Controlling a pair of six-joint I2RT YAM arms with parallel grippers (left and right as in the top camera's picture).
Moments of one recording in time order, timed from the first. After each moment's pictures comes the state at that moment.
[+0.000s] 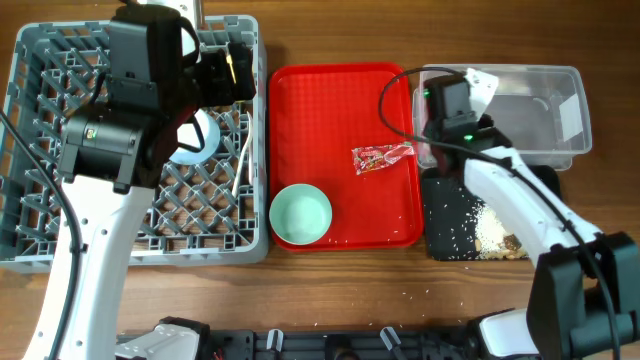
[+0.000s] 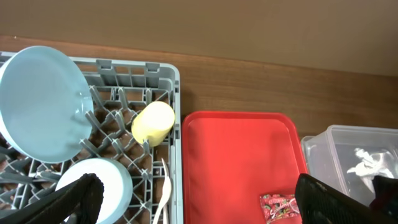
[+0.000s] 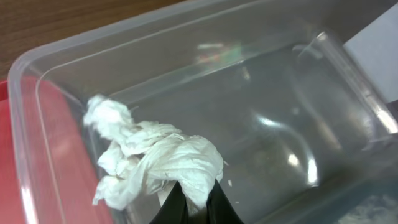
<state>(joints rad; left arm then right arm) -0.23 1.39 1.65 -0.91 -0.03 -0.28 0.23 1.61 1.02 -0.34 0.51 0.50</state>
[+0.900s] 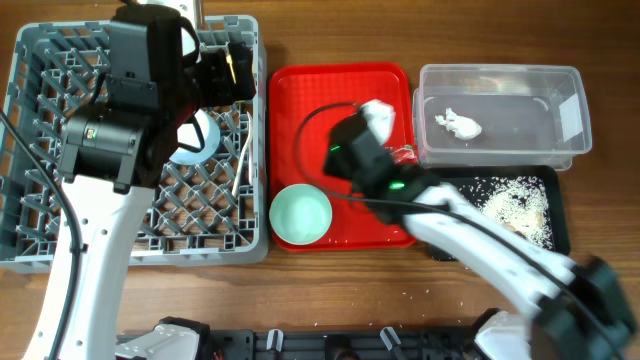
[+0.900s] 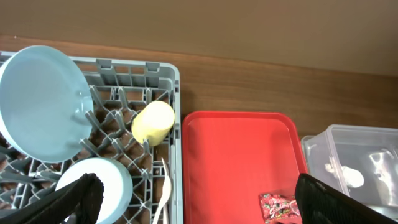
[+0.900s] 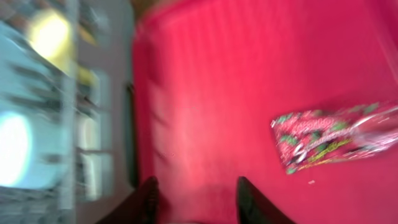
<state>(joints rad) -0.23 1.39 1.65 -0.91 -0.03 -0.28 0.73 1.58 1.03 -0.31 0.28 0.89</state>
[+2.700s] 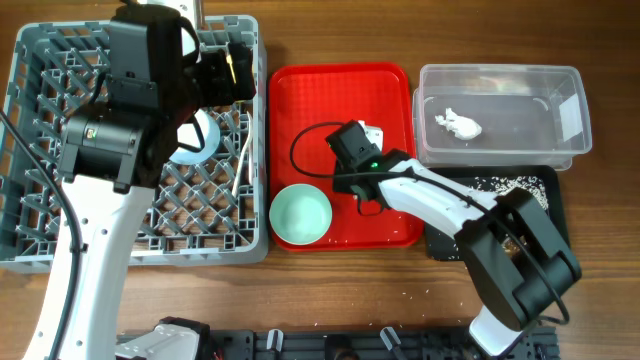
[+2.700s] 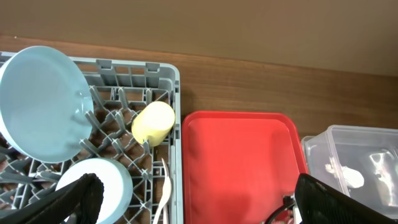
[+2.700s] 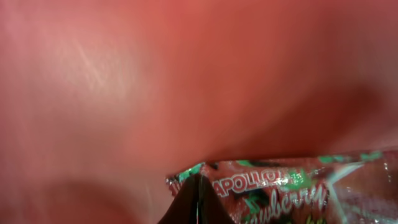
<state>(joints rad) -0.23 1.39 1.65 -0.91 -0.03 -0.28 0.63 1.84 1.04 -0.43 0.10 0.73</state>
